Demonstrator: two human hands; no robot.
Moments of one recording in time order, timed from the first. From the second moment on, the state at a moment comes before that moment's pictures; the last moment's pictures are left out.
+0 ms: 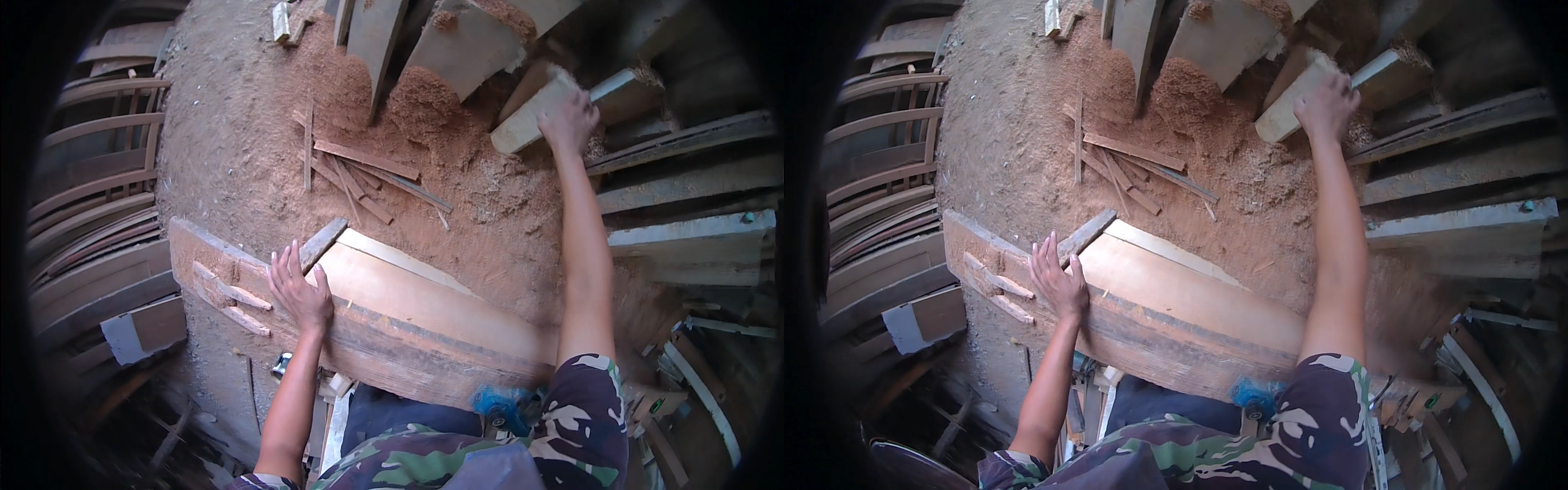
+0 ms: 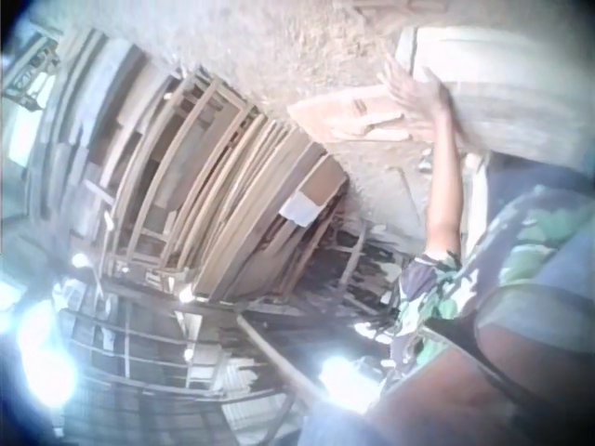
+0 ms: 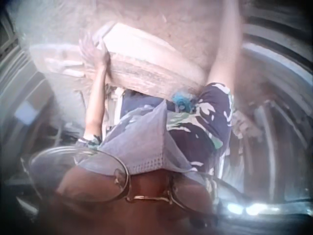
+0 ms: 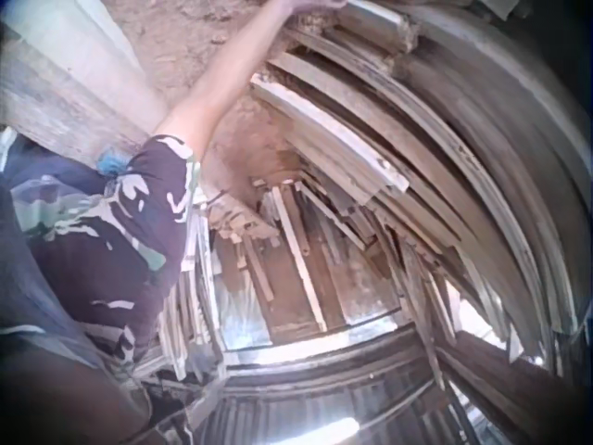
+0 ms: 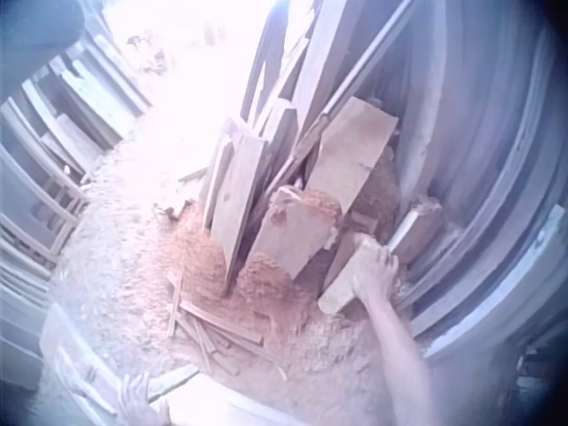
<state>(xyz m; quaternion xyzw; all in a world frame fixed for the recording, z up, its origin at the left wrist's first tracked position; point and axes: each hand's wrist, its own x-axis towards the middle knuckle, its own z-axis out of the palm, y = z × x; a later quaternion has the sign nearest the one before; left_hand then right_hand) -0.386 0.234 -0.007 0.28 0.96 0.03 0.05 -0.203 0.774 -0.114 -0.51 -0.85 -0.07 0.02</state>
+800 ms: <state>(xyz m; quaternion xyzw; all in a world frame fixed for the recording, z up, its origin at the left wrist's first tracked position) -0.390 0.236 -0.010 0.29 0.95 0.02 0.06 -0.260 0.891 -0.106 -0.52 -0.85 -0.02 -0.10</state>
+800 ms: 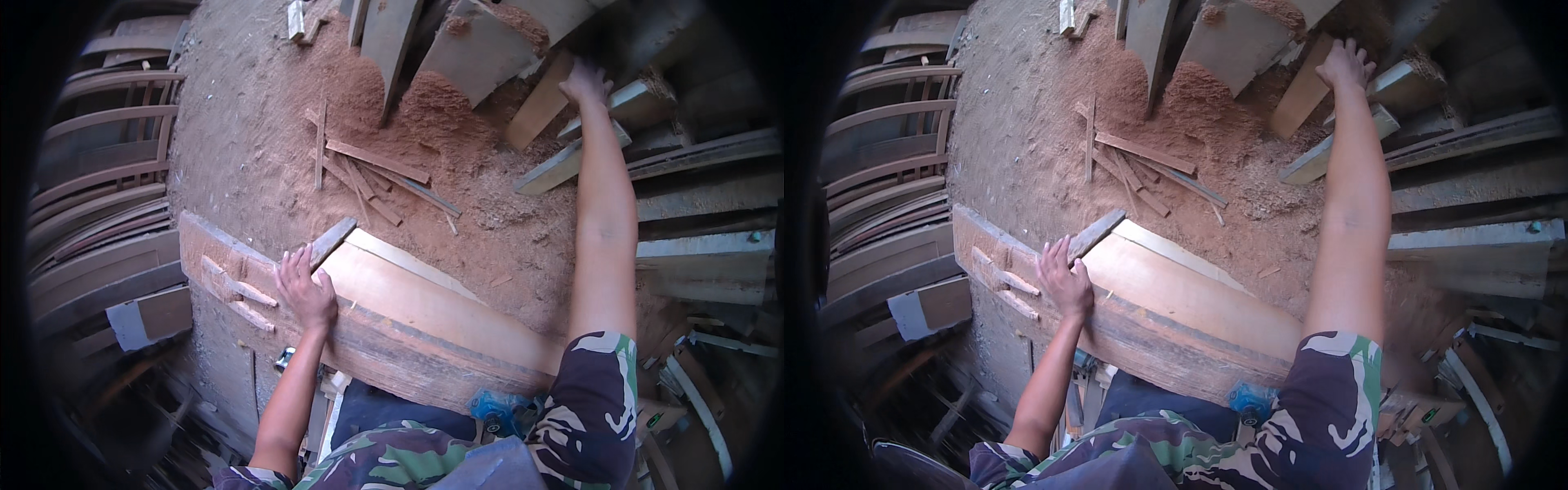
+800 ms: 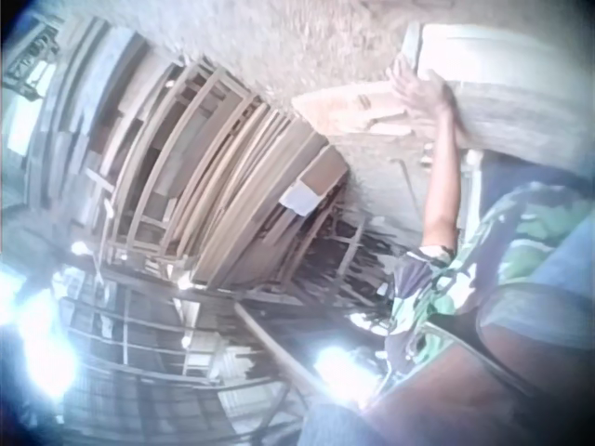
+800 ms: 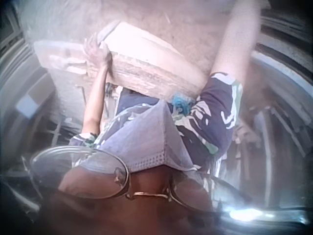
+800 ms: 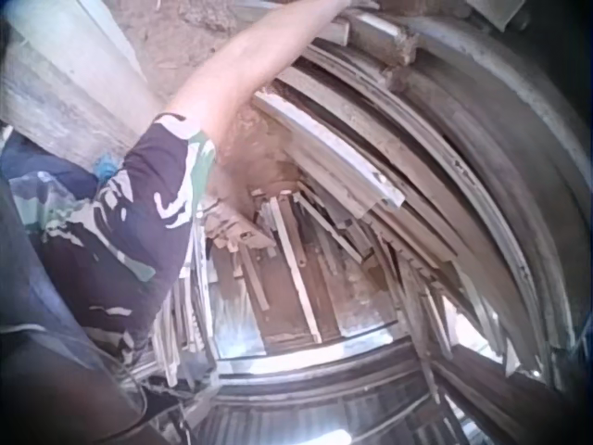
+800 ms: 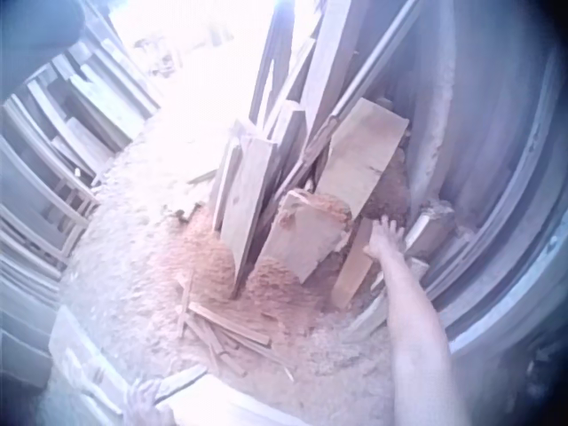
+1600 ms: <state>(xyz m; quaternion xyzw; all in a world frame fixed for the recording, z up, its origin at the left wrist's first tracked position) -0.372 0.197 -0.007 0.18 0.82 0.52 0.15 -0.080 0.385 0.205 -0.07 -0.97 0.10 0.23</state>
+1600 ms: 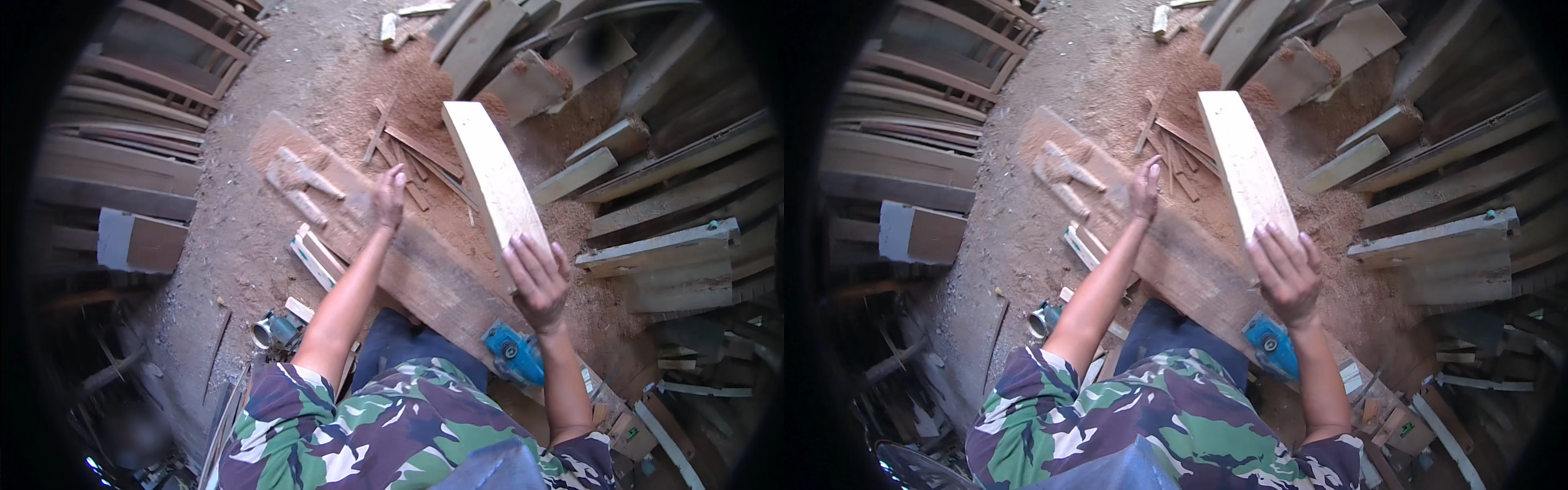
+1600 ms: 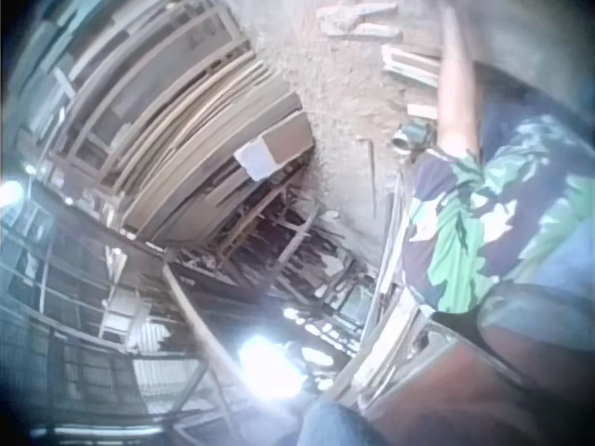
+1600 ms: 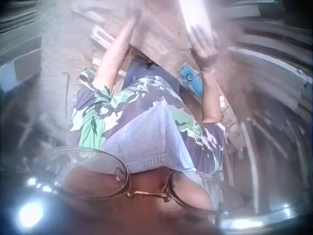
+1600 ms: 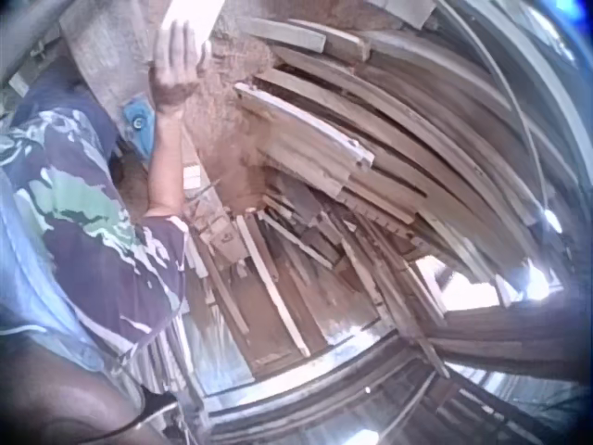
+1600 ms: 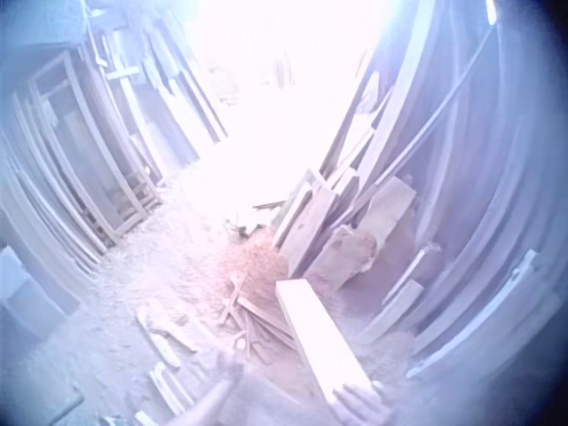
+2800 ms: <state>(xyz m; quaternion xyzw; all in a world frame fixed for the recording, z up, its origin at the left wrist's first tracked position) -0.174 0.013 0.108 -0.17 0.31 0.86 0.37 0.107 0.200 0.209 -0.29 -0.95 0.10 0.03</state>
